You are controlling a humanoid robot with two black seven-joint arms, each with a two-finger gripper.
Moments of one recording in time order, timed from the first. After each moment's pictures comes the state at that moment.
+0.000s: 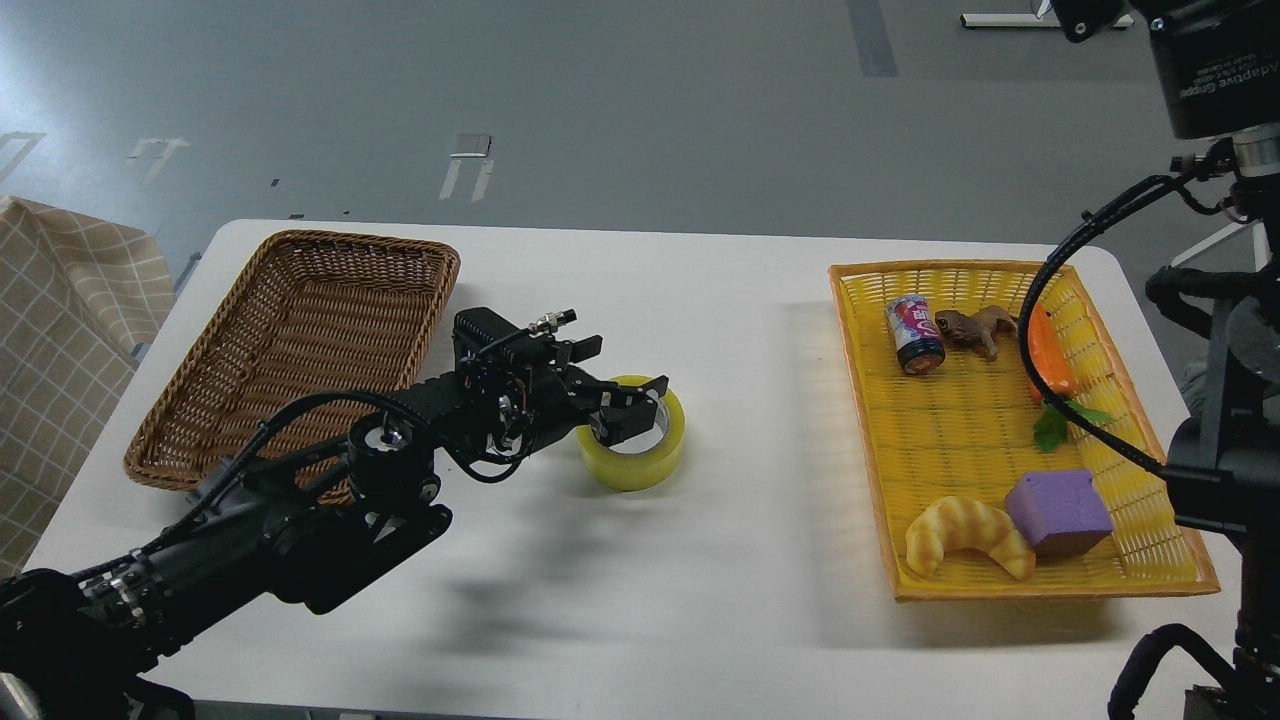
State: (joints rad) left arm -0.56 0.25 -0.63 -1.14 2.18 -0.09 -0.12; right arm 0.56 -0.05 1.67 1.62 -0.75 0.45 -0.03
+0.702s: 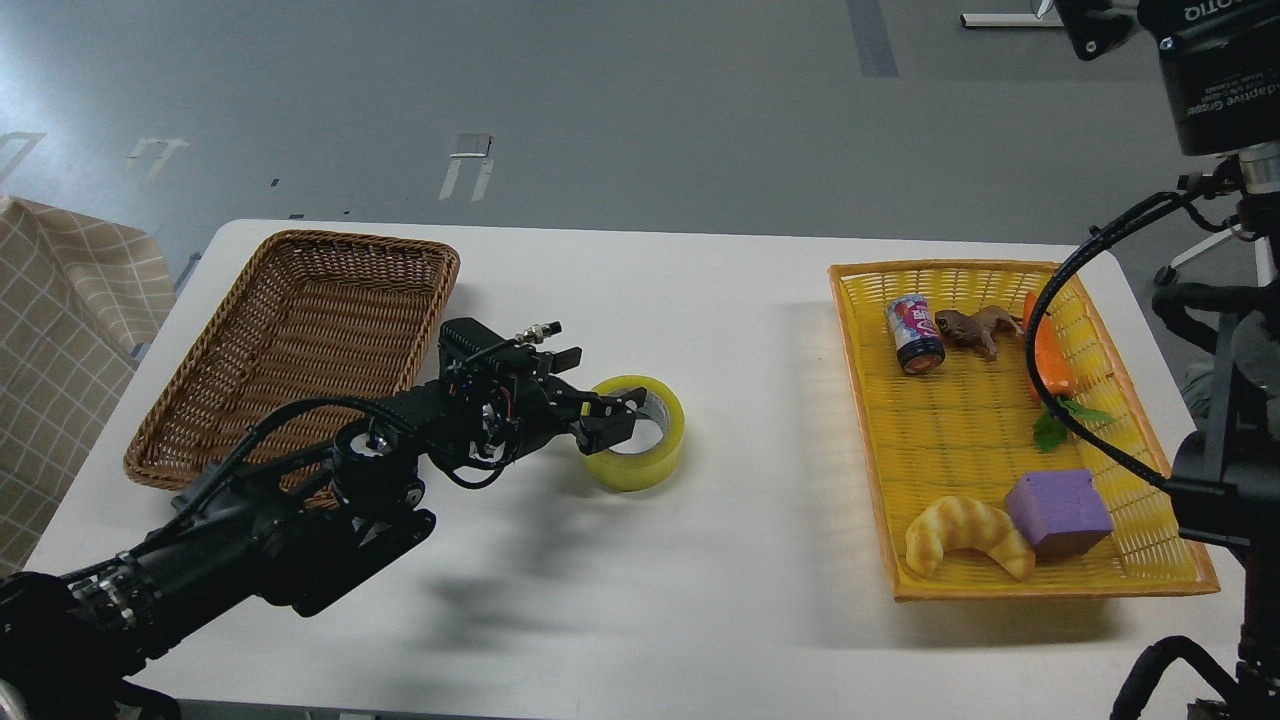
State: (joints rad) left arm -0.56 0.27 -0.62 -1.10 2.18 -0.08 -0.13; right arm 0.53 -0.05 1.70 1.63 -0.75 0.45 -0.03
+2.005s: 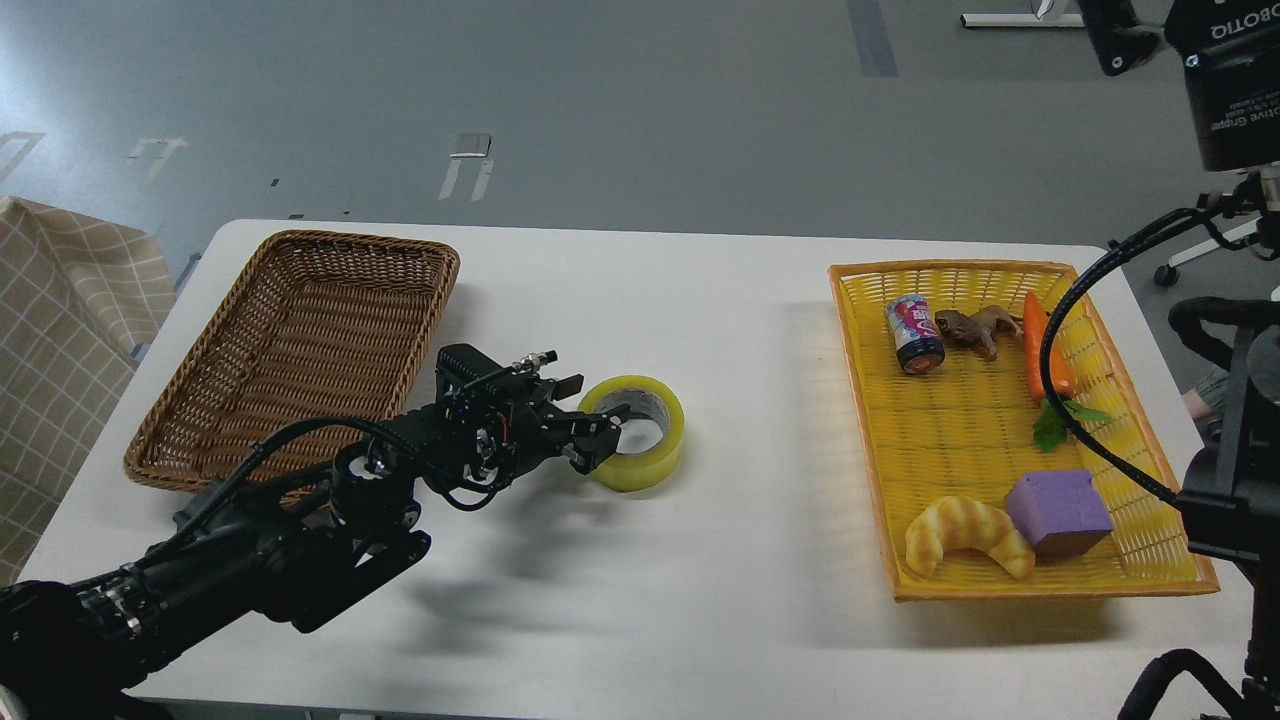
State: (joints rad) left arm -0.54 0.27 -0.57 -1.04 2.18 -0.04 -0.13; right arm 0.49 -0.05 1.73 1.63 -0.75 0.45 -0.03
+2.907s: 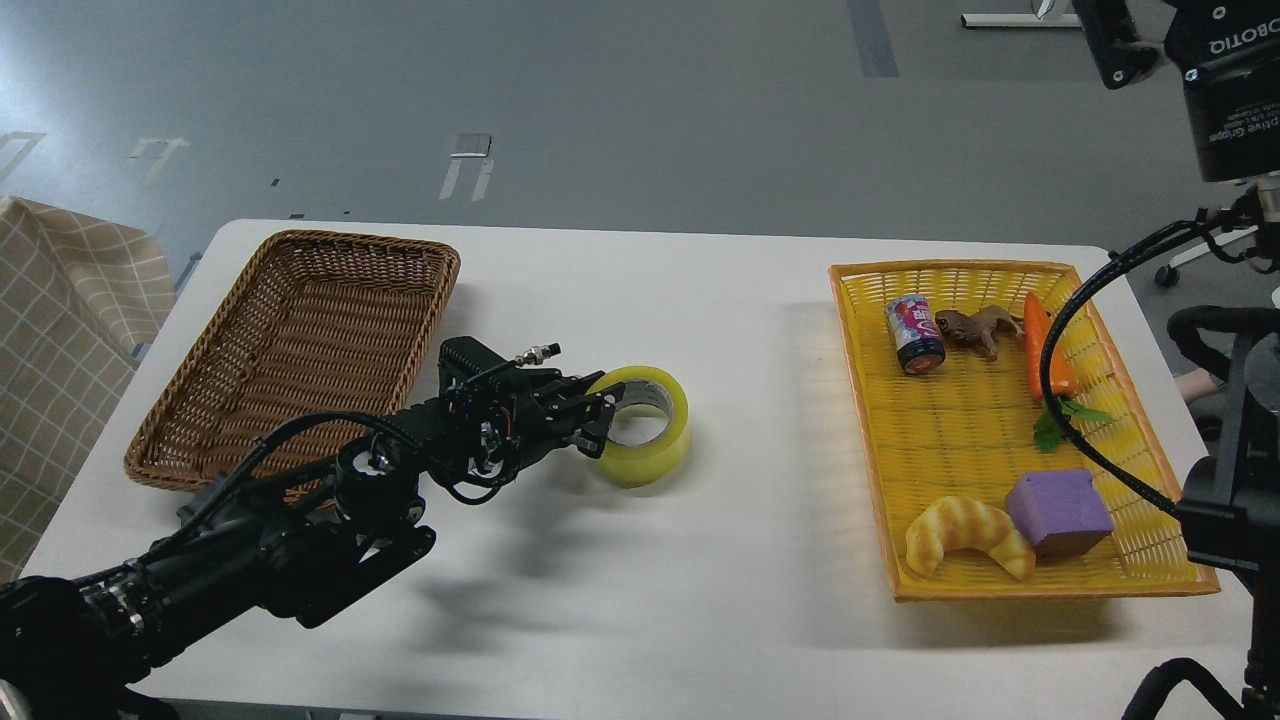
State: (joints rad) left arm -0.56 0.26 -0.57 -1.05 2.18 -0.02 -0.12; right arm 0.48 -0.05 1.73 1.63 -0.75 0.42 -0.03
